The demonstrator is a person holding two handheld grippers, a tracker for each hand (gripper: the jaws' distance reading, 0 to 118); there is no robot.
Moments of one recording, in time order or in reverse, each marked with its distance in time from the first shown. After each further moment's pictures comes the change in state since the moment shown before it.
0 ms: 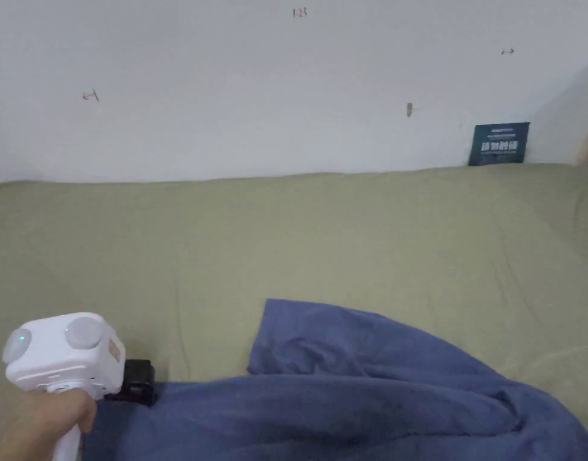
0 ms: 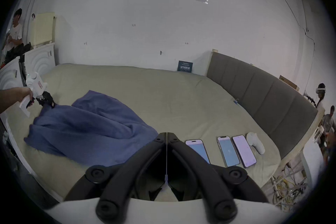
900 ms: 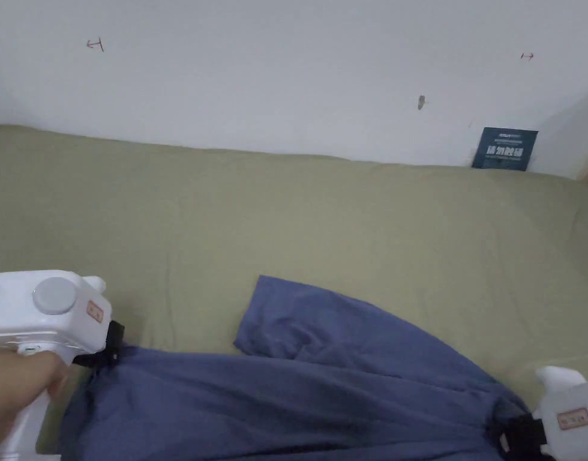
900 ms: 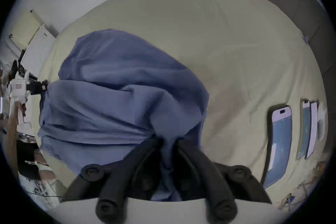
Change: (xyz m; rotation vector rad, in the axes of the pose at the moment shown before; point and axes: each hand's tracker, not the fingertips) left arm -0.001 -0.024 0.037 0.126 -0.124 -0.075; right arm -0.030 -0.004 -0.226 -0.712 0.316 -0.135
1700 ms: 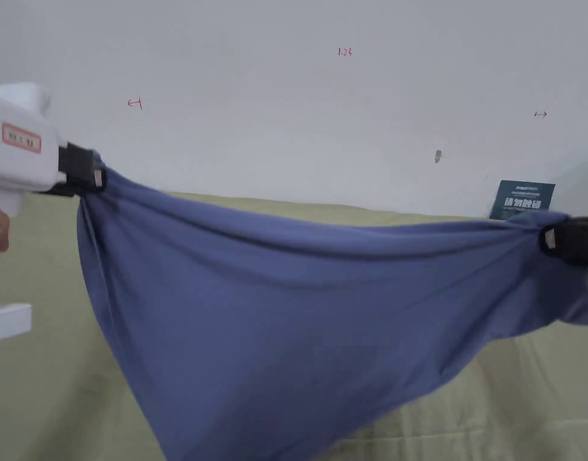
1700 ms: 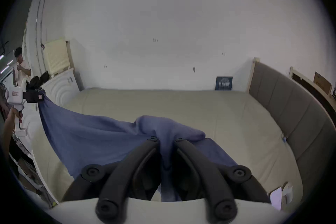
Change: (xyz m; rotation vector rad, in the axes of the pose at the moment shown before) left arm -0.011 0.088 0.258 0.636 -0.102 -0.058; right arm -0.072 0.137 0.204 0.730 0.026 0.168
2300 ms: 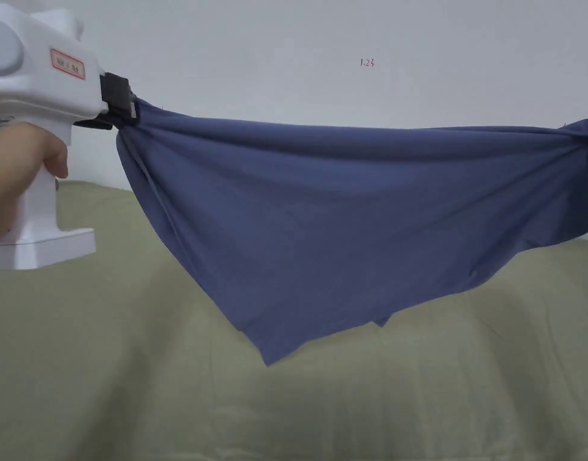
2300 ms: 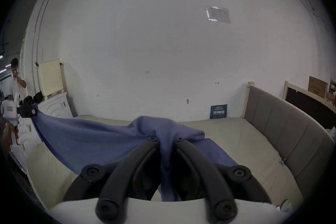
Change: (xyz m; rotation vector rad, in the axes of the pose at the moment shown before) left arm 0.013 0.041 -0.010 0.148 0.007 0.049; right arm 0.020 0.073 -0.026 0.192 -0.047 -0.038
